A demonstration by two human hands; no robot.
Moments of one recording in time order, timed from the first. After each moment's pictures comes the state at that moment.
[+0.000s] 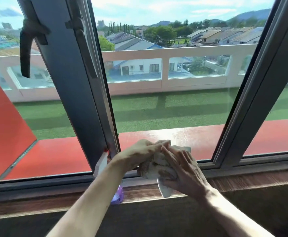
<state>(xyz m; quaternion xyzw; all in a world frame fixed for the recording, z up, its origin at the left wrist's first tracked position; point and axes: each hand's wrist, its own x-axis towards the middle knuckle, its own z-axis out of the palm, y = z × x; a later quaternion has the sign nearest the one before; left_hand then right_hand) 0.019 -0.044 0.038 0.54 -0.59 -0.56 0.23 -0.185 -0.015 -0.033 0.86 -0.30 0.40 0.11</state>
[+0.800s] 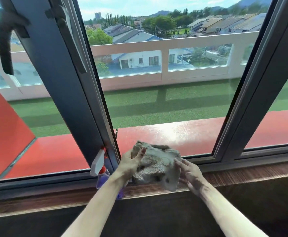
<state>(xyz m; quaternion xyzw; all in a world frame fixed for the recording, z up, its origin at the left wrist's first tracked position) 0.030 -0.031 -0.039 0.57 -0.47 -0.54 0.40 -0.208 -0.045 -0.119 0.31 -0.50 0.45 -0.67</state>
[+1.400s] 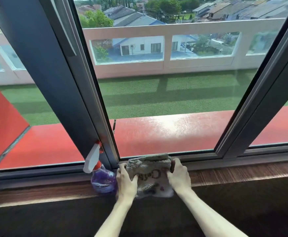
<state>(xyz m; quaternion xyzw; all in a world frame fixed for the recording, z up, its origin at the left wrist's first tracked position) 0.026 -0.014 -0.171 0.77 -0.49 -0.23 0.34 -0.169 -0.054 -0.176 0.59 -0.73 0.23 -0.25</state>
